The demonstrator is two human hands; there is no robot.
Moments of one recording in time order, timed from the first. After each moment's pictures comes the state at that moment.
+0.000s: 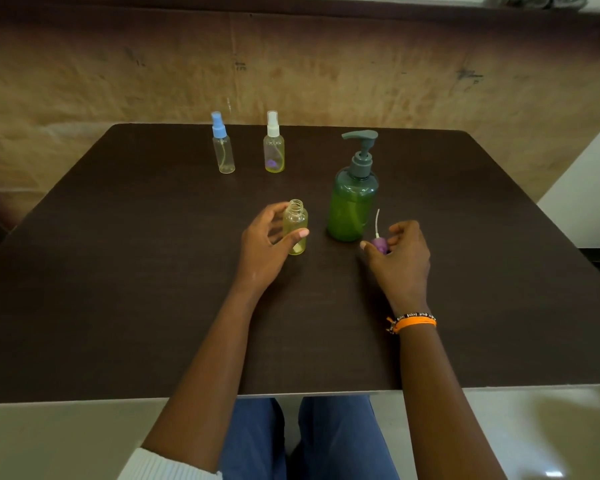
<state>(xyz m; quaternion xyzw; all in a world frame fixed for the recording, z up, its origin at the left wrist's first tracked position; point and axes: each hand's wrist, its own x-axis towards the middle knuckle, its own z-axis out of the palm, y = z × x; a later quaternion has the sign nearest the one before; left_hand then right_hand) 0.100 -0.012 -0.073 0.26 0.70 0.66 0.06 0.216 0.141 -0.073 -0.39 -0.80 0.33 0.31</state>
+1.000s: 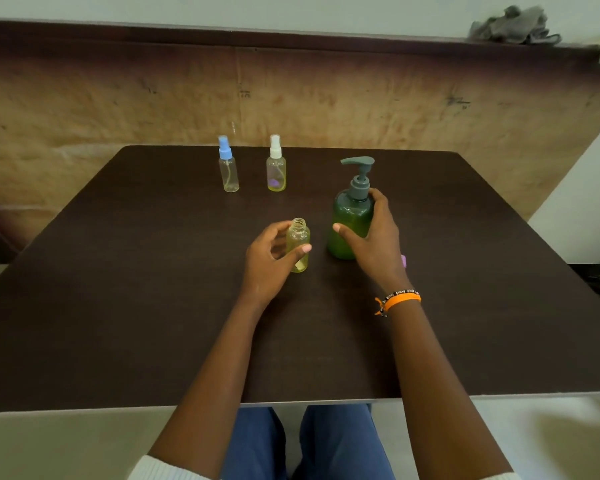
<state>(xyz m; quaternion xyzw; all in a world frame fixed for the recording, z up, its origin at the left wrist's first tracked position) 0.104 -0.013 -0.071 0.26 0.70 0.67 0.06 0.183 0.136 -0.035 -0.22 -0.83 0.40 0.31</state>
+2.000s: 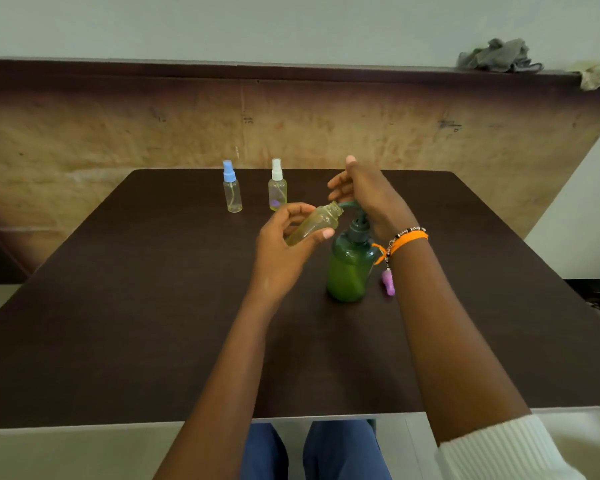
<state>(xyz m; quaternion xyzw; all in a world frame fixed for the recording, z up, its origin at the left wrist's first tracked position) 0.131 -0.007 0.003 0.29 0.64 0.71 0.04 0.149 0.136 0.064 -0.24 -0.79 0.53 0.19</state>
